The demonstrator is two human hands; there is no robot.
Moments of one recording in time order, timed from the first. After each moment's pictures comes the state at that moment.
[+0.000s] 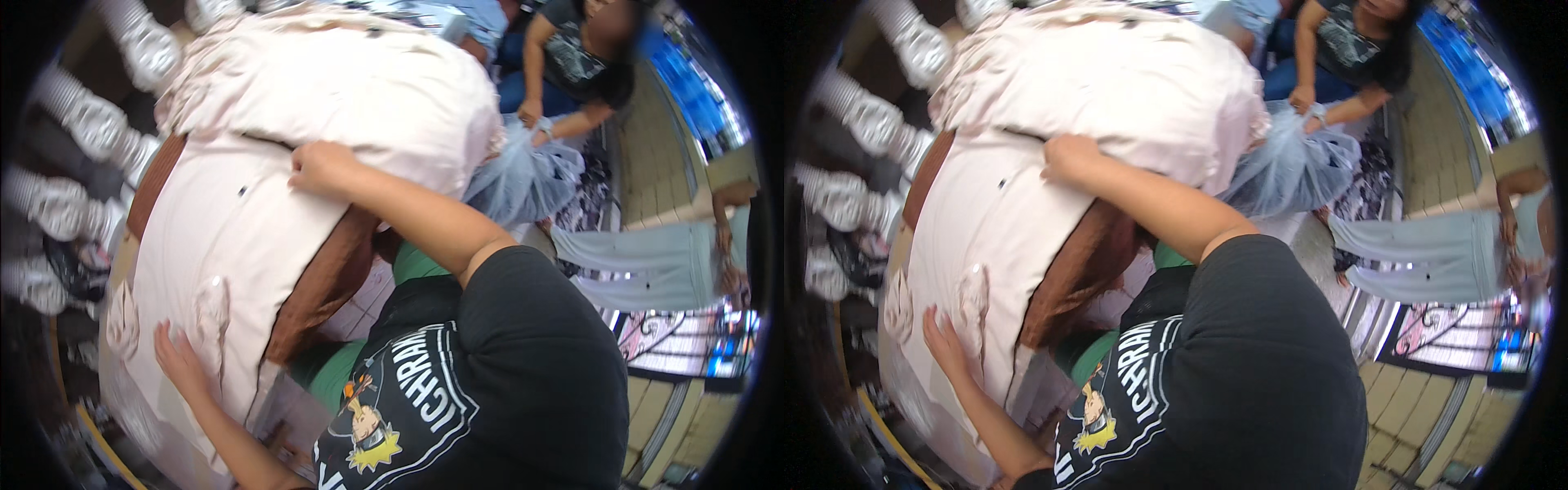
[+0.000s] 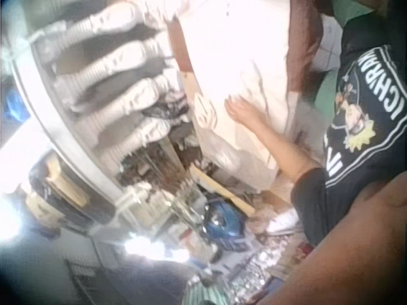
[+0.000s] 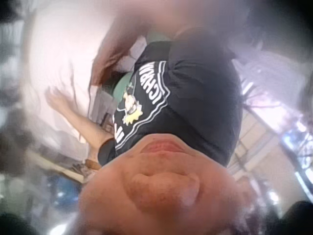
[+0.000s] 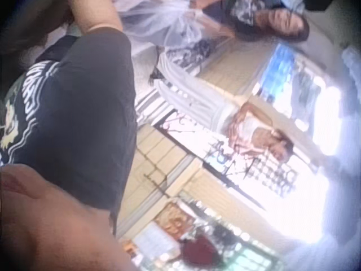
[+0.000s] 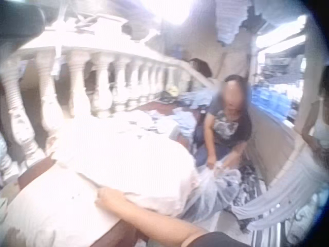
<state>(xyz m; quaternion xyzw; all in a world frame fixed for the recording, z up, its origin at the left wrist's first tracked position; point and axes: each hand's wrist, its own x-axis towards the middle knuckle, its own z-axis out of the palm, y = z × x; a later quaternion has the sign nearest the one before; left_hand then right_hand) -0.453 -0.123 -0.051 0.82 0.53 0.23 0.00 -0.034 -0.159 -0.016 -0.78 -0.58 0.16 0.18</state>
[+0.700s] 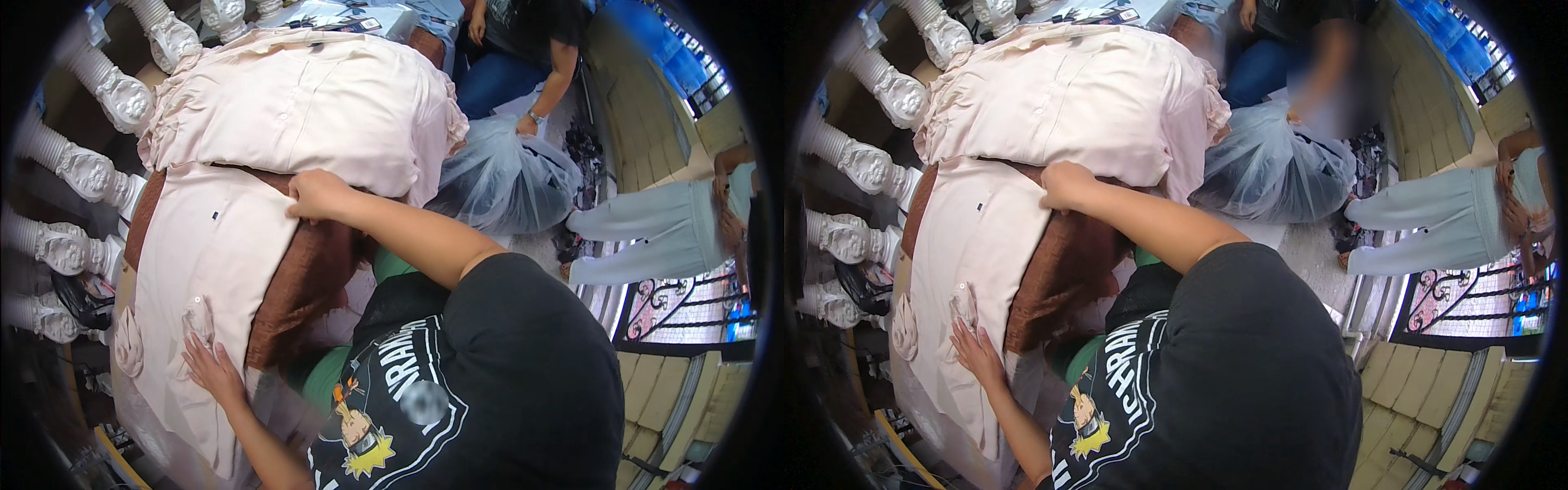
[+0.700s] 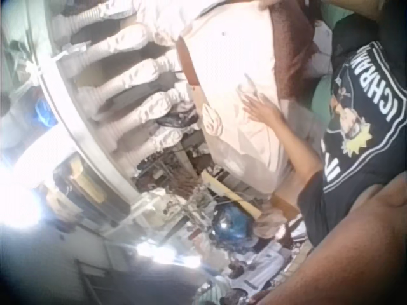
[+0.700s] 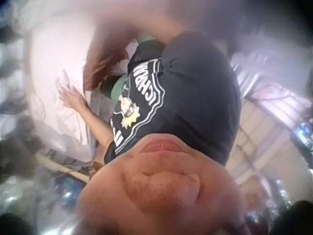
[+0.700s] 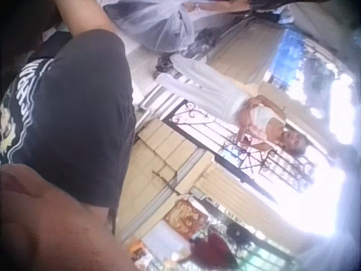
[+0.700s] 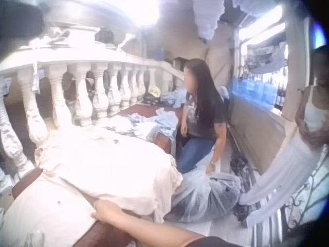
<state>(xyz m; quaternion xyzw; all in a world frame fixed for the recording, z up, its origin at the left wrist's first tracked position) -0.395 -0.195 -0.074 0.81 0.58 0.10 0.00 -0.012 -0.240 -0.017 -0.77 -0.52 0.27 0.26</state>
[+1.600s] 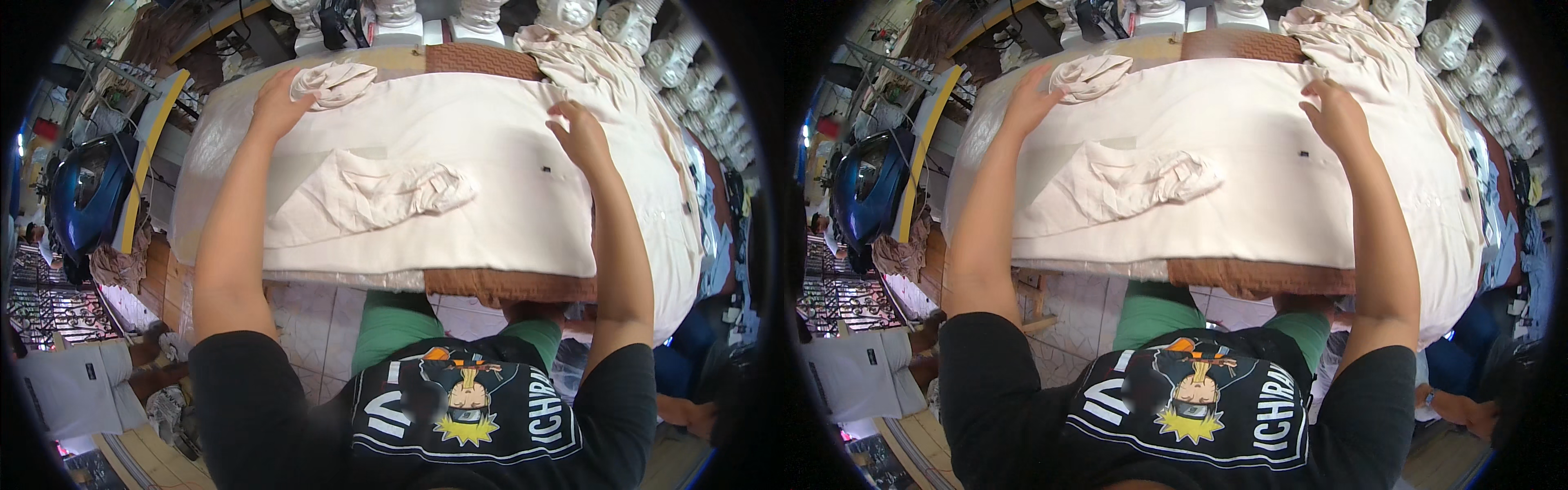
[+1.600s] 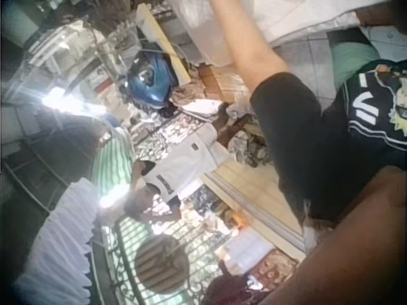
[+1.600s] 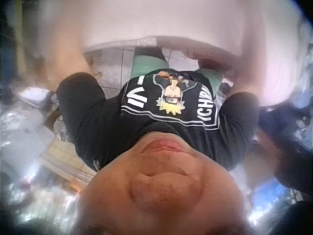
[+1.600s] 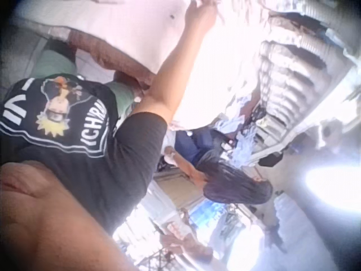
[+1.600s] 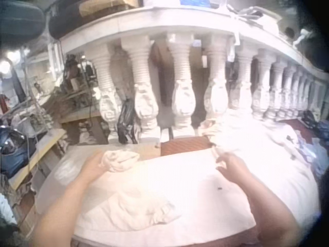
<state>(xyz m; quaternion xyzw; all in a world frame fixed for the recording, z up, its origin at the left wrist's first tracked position) -0.571 -0.035 0.005 0.69 0.68 0.24 -0.01 -0.090 -0.028 0.023 -0.57 -0.80 0.00 0.20</state>
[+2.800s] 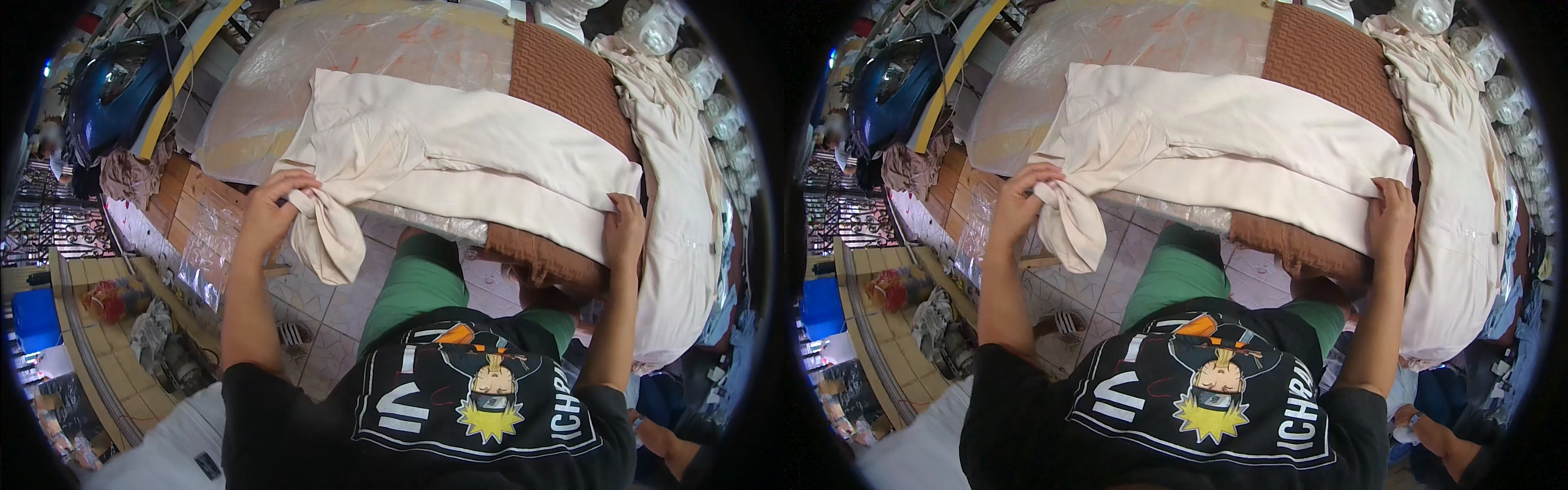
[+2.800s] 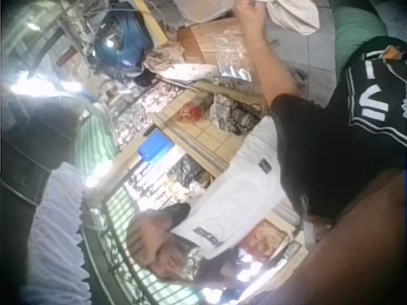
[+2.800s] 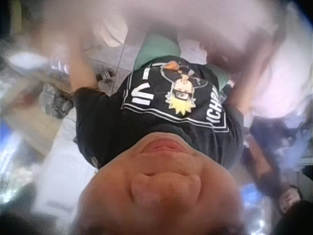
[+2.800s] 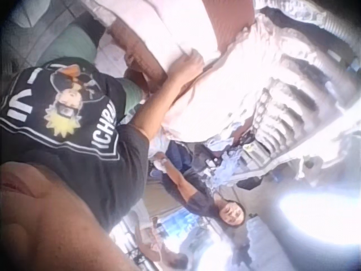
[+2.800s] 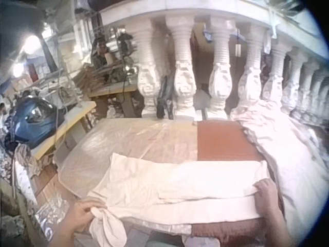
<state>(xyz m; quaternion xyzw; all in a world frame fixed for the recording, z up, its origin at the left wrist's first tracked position) -0.581 -0.327 -0.008 0.58 0.67 0.37 0.27 -0.078 -0.158 -0.038 -0.53 -0.81 -0.04 0.23</state>
